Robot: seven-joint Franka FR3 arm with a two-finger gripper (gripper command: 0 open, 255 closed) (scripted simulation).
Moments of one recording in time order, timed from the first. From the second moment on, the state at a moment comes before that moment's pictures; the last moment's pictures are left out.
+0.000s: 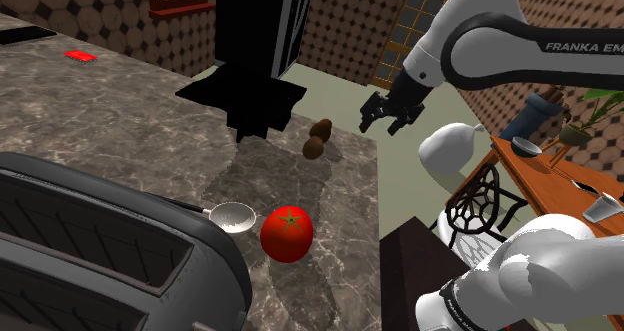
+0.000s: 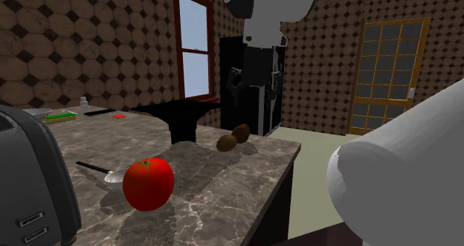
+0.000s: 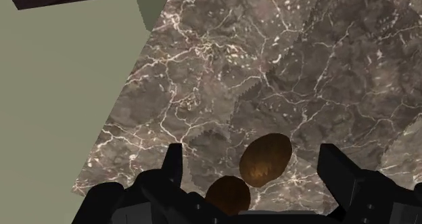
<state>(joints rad) -0.02 -0.64 0.10 -2.55 0.08 2.09 0.33</state>
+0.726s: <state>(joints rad) -0.06 -0.24 0.17 -2.52 0.15 2.55 0.54</state>
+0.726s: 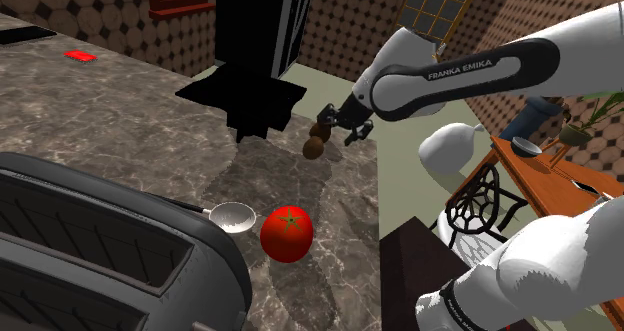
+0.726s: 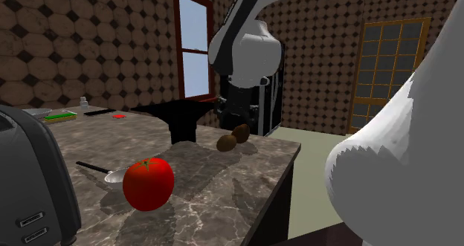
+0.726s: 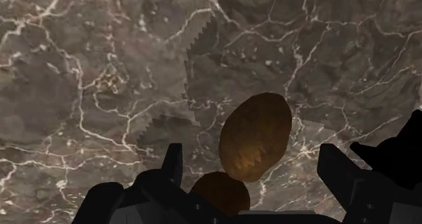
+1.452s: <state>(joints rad) -0.07 0.02 0.19 -2.45 0.12 2.78 0.65</state>
